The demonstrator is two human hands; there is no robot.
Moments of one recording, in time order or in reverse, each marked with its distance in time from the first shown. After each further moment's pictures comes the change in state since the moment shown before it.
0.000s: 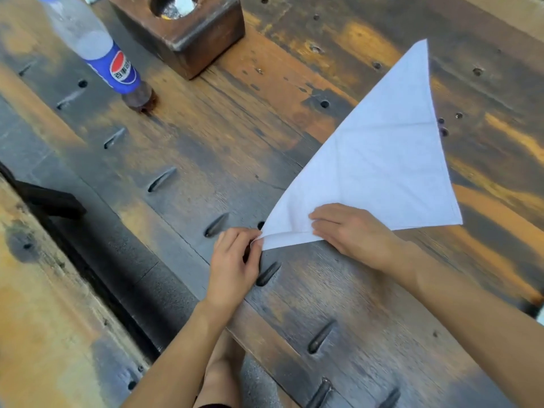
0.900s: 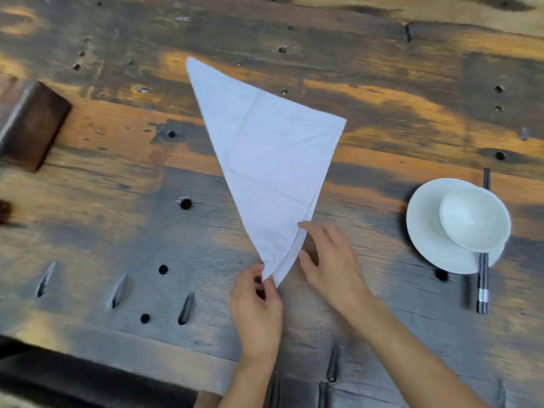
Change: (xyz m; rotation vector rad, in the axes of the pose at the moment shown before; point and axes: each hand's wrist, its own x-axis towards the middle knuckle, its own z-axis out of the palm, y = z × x) left_hand -0.064 0.159 0.087 -0.188 -0.183 -0.239; right_hand -0.159 -0.045 0.005 0.262 0.508 0.960
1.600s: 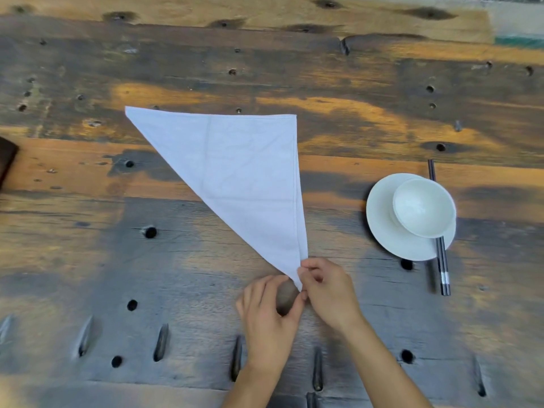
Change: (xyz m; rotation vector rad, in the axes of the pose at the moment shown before) left_hand -0.015 0.002 0.036 0.163 -0.233 0.399; right_hand -0.036 0.020 -0.007 0.488 0.005 0.696
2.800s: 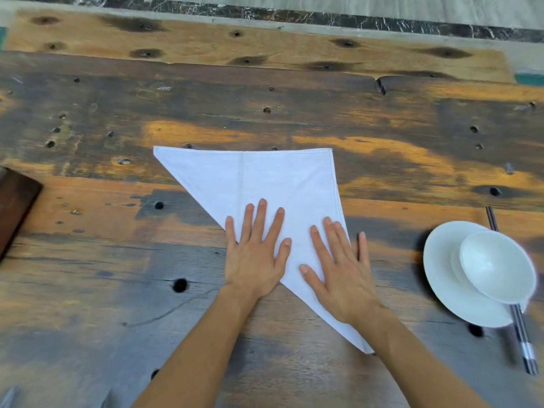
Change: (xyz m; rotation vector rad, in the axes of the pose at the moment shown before) left_hand 0.227 -0.072 -0.016 0.621 -0.350 0.301; right_hand 0.116 -0.043 0.041 -0.988 0.186 -0.630
